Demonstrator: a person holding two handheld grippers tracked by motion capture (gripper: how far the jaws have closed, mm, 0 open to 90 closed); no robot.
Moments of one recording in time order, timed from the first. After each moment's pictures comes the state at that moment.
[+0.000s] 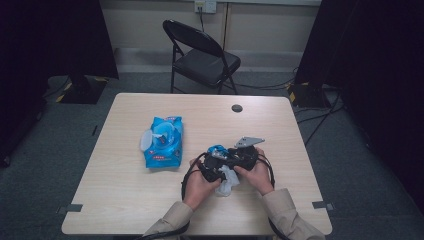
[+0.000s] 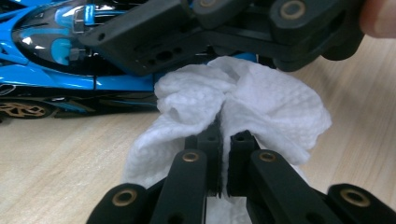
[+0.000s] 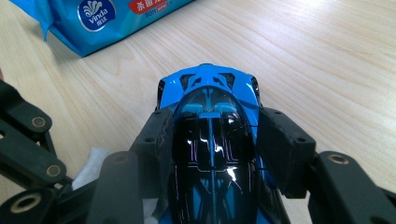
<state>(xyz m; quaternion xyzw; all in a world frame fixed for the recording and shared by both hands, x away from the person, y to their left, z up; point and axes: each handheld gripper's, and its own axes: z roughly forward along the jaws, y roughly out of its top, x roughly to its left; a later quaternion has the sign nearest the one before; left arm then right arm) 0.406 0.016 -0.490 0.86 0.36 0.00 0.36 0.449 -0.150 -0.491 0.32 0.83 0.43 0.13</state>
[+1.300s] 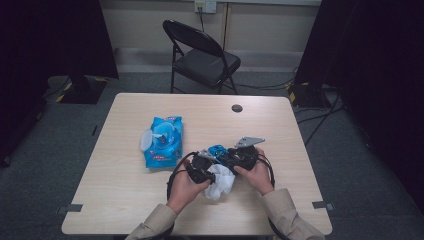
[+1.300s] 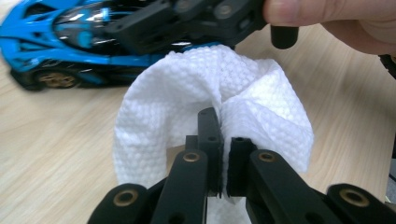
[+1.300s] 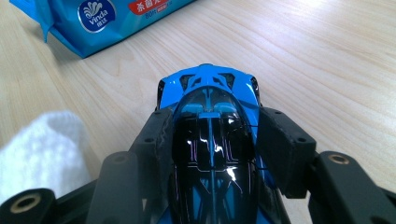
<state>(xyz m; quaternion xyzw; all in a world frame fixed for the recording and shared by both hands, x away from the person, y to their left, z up) 0.389 0.055 -0.459 0.86 0.35 -0.02 0.38 0.450 -0.151 -0.491 0.32 0.83 0.44 0.13</state>
